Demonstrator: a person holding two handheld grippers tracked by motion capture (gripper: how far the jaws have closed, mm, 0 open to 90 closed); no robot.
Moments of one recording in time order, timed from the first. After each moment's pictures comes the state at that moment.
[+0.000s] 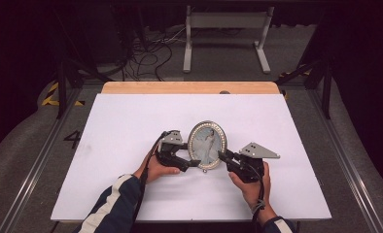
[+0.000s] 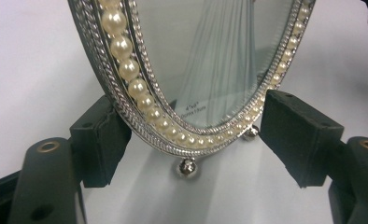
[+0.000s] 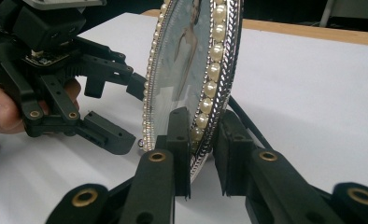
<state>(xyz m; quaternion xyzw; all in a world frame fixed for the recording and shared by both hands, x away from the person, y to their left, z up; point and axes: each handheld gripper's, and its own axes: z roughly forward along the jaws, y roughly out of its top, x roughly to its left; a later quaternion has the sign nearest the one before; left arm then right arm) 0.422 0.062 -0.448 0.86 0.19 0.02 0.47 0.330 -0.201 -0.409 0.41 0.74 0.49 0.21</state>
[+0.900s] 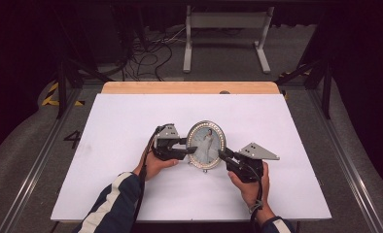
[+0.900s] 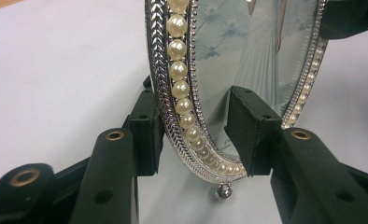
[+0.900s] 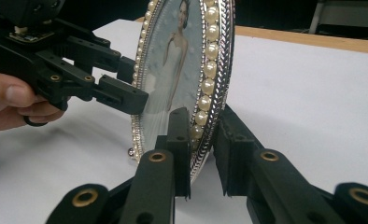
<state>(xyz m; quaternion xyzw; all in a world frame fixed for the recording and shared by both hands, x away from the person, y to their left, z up) 0.424 0.072 -0.434 0.84 0.21 0.06 0.49 0.331 -0.199 -0.411 0.41 0.73 0.50 0.23</state>
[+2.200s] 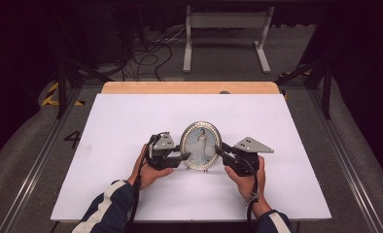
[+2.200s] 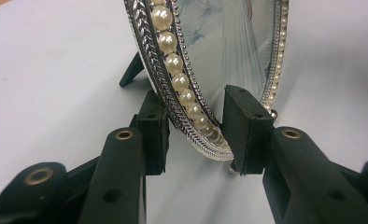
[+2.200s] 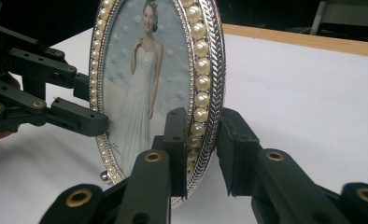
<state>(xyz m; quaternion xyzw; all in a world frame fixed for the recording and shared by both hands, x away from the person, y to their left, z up) 0.394 0.081 -0.432 0.85 0.23 0.11 0.46 0.348 -0.193 -0.410 0.41 0.74 0.49 0.23</state>
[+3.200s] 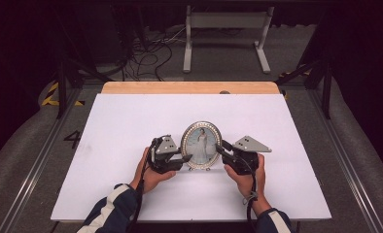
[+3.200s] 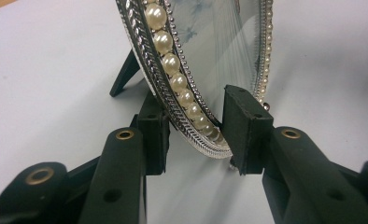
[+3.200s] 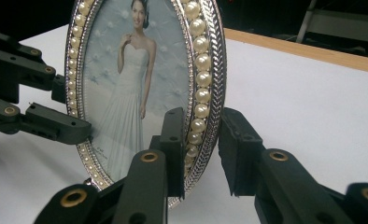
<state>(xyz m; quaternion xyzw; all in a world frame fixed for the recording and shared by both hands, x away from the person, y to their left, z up) 0.384 0.077 -0.434 0.85 0.24 0.12 0.46 0.351 -0.190 -0.410 0.40 0.74 0.47 0.26</state>
